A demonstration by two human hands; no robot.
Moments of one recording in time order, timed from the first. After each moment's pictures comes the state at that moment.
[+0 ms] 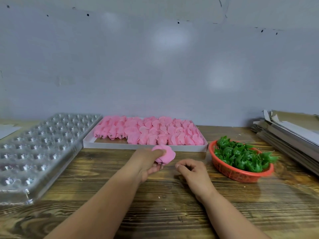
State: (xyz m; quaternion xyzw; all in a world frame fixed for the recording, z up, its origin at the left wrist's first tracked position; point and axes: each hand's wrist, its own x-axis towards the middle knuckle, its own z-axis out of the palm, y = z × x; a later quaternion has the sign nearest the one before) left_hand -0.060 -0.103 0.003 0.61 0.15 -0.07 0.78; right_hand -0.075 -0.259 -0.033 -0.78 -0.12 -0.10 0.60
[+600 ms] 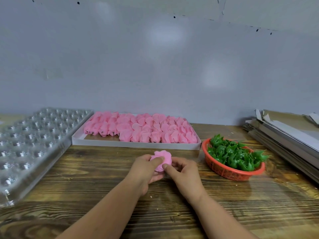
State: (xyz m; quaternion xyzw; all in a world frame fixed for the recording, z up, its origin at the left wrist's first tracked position) left_hand -0.074 -0.124 -0.022 0.60 0.11 -0.06 0.79; right_hand -0.088 -0.252 -0.026 -0.78 -0.15 -0.11 0.60
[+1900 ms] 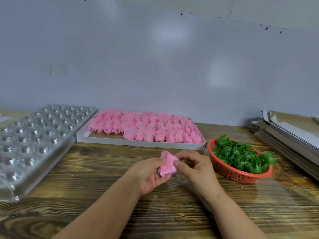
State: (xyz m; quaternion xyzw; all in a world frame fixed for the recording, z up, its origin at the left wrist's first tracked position) left_hand -0.076 -0.111 -0.021 0.46 0.12 -0.20 0.86; right_hand -0.089 -0.268 -0.010 -0.77 -0.19 -0.13 0.59
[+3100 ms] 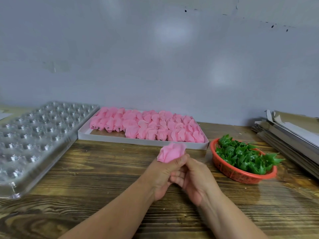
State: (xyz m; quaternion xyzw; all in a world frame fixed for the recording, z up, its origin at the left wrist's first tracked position) left_hand -0.088 -0.140 -0.023 0.49 -0.05 -0.15 0.86; right_hand -0.092 -0.239 -0.009 -0.52 0.05 0.08 0.85
